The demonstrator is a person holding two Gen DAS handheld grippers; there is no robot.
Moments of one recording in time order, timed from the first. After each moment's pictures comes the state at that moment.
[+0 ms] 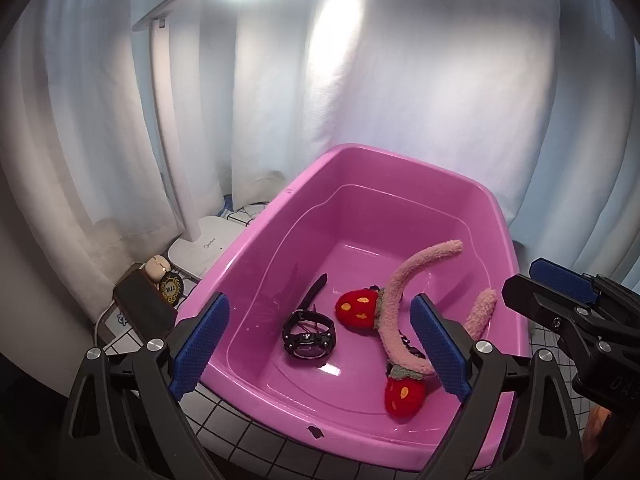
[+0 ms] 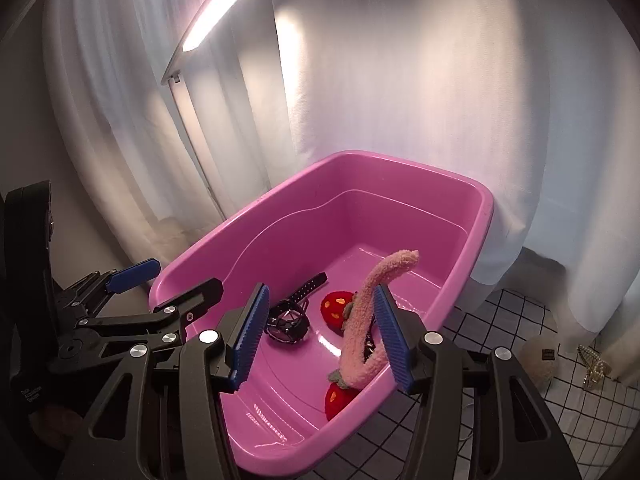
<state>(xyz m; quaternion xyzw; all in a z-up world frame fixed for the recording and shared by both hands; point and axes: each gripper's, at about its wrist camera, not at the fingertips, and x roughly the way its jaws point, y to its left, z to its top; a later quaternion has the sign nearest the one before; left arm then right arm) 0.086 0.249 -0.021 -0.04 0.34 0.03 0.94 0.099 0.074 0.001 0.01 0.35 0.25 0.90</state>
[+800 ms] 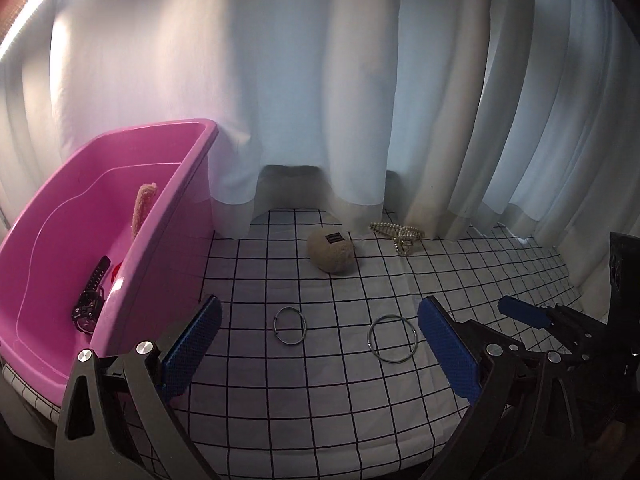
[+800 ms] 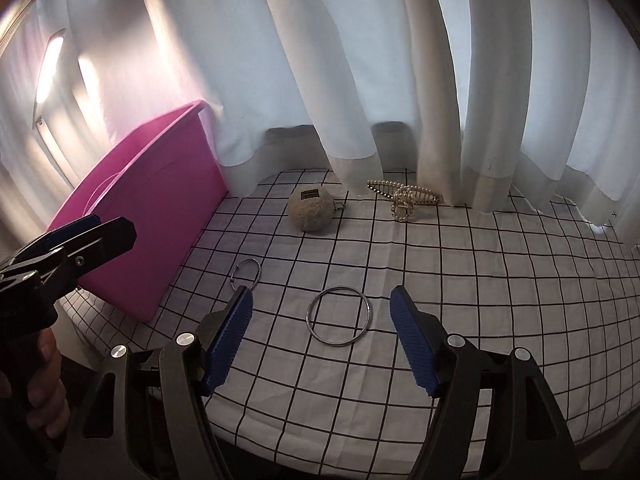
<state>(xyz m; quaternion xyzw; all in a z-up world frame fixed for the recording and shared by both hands) 0.042 0.010 -0.065 0.03 0.38 -0.20 0.90 -0.013 -0.178 -0.096 0.10 0.41 0.03 0.90</state>
